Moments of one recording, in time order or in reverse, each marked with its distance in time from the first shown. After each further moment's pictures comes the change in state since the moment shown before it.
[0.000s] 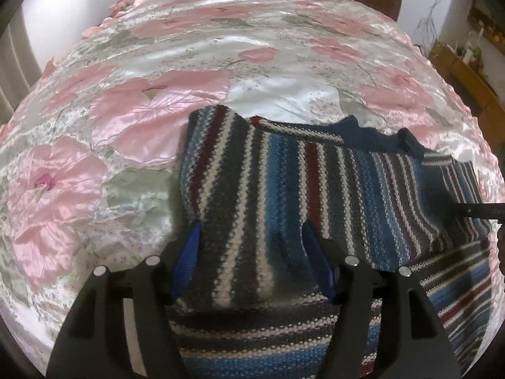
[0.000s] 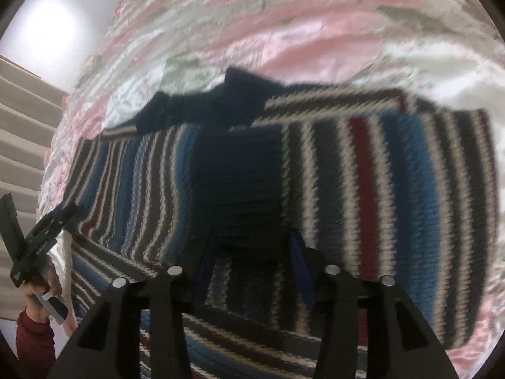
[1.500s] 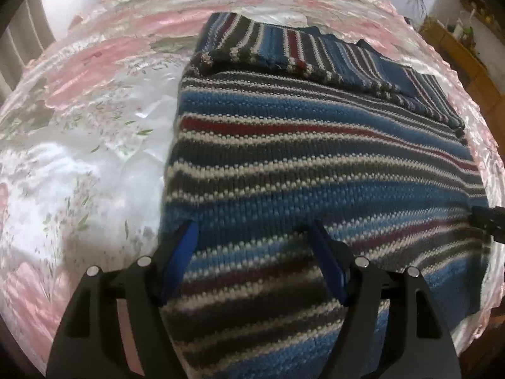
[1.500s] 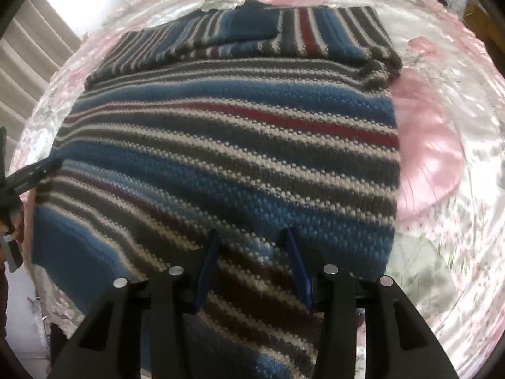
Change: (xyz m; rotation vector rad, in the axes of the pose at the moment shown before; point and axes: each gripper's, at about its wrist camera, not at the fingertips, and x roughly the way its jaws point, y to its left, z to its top) left arm -0.084 -0.005 -0.190 -0.007 0.094 -0.012; right arm -0.066 0.000 -0.250 -0.133 -0.076 -0.169
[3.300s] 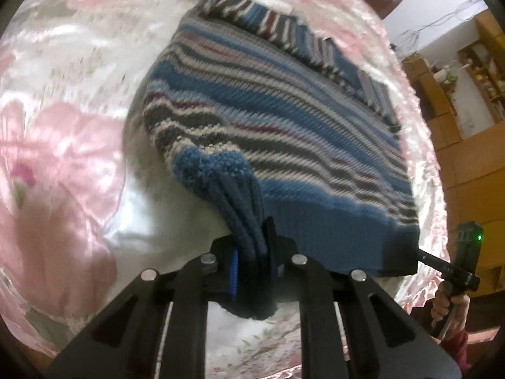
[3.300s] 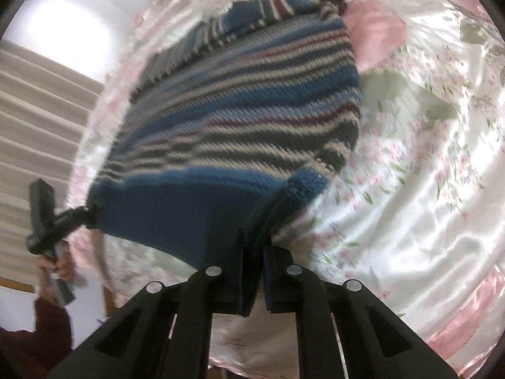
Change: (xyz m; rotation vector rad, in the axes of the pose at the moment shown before) left arm -0.076 -0.006 -0.079 -0.223 0.096 -0.313; right arm -0.067 -0.028 -0.104 0.247 0.002 0.314
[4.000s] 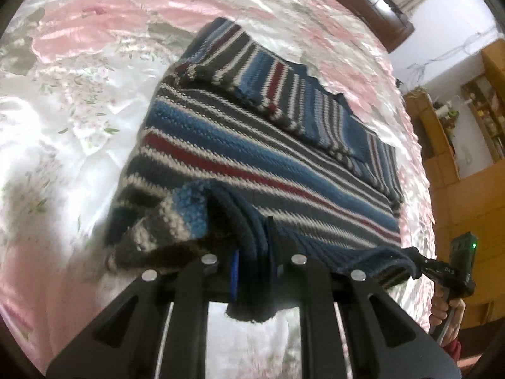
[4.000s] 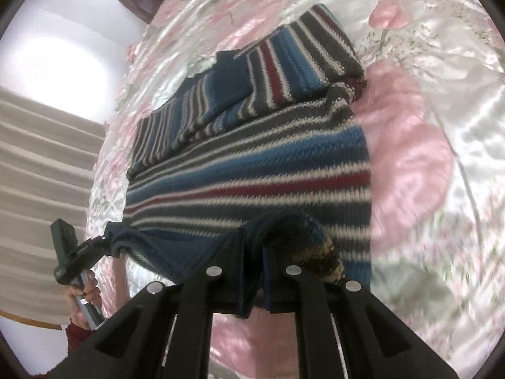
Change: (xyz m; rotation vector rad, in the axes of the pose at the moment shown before) left arm 0.042 0.006 0.128 -0.093 -0.082 -0.019; right arm 0.021 -0.026 0.163 0.092 -0.032 0.051
